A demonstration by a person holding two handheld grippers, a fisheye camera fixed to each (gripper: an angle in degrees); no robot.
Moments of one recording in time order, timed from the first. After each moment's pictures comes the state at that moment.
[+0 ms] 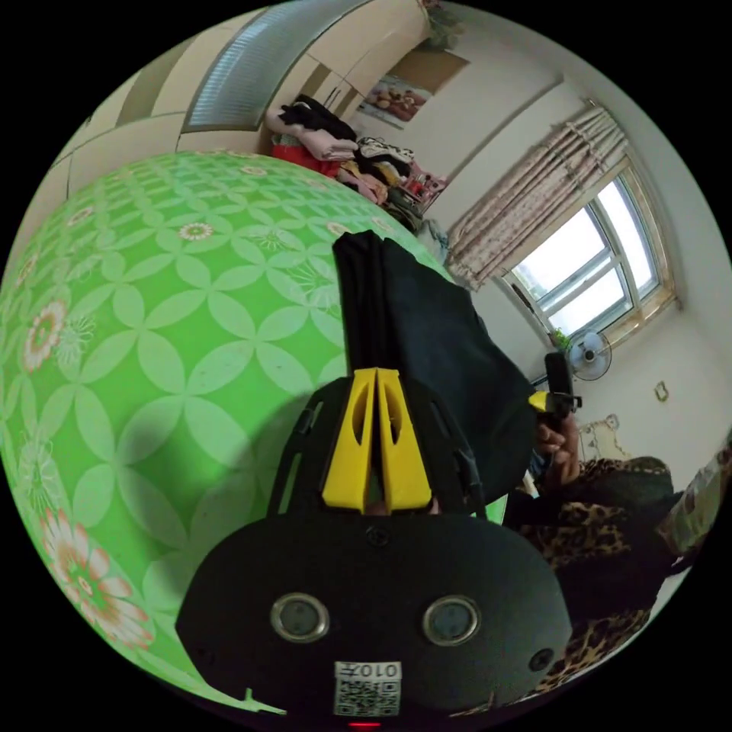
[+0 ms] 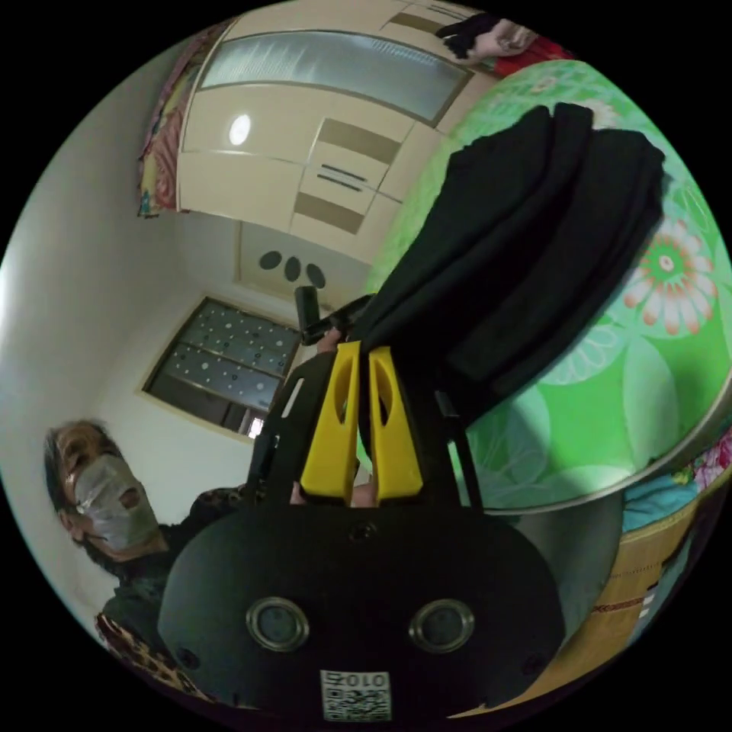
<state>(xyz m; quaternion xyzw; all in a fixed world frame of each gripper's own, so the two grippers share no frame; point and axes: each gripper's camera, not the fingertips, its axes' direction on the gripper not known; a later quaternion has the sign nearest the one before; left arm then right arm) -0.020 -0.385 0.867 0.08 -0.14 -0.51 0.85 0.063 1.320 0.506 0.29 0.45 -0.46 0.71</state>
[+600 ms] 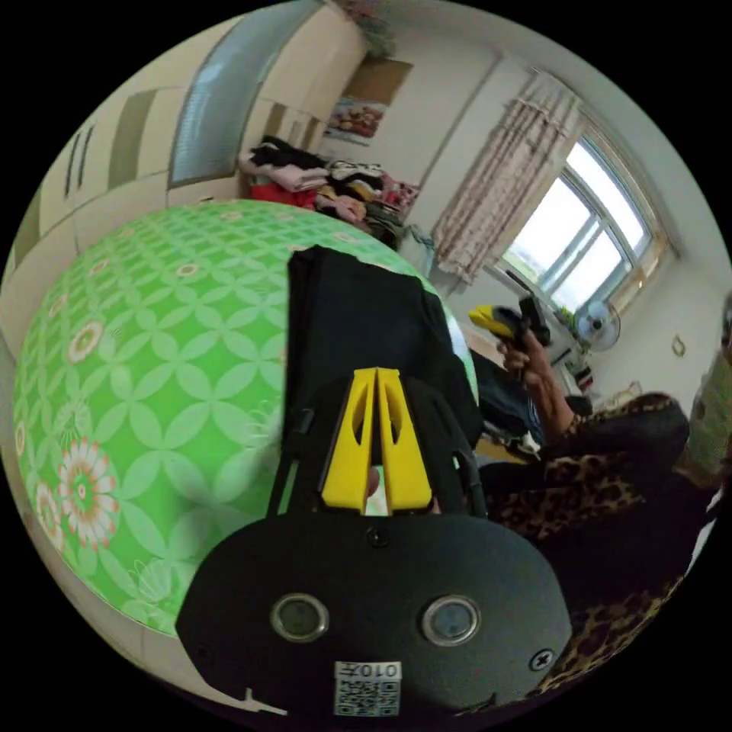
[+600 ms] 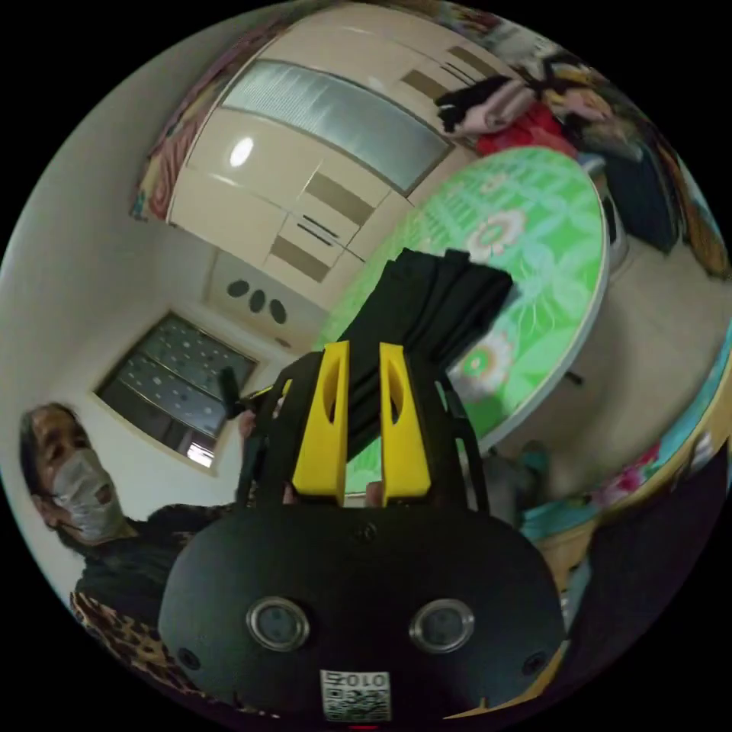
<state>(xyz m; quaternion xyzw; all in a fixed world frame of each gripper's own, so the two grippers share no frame) 0.091 -0.444 0.848 0.08 -0.21 -0.45 0.86 -0.004 1.377 0.444 0.39 0.50 -0.50 0.59</state>
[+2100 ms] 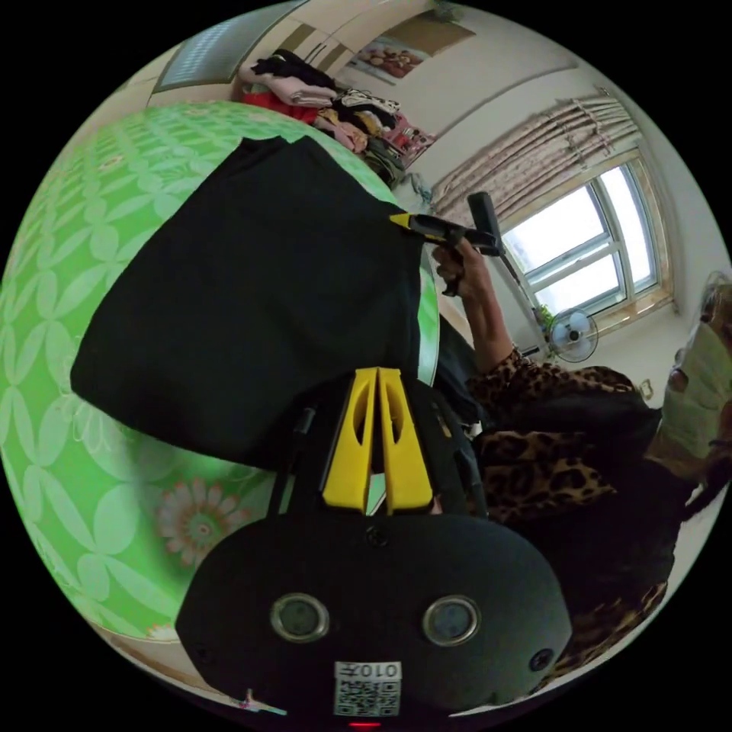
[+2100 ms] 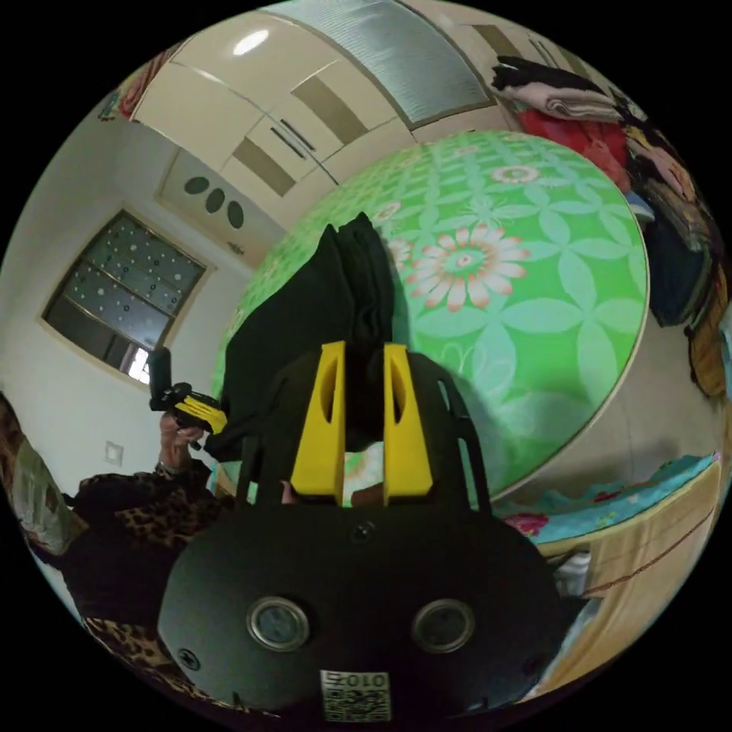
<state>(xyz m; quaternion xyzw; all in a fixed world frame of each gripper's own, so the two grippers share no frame) 0.067 -0.494 0.932 0.04 -0.08 -0.54 0.84 -0.156 1.269 0.394 0.28 0.66 -0.41 0.56</state>
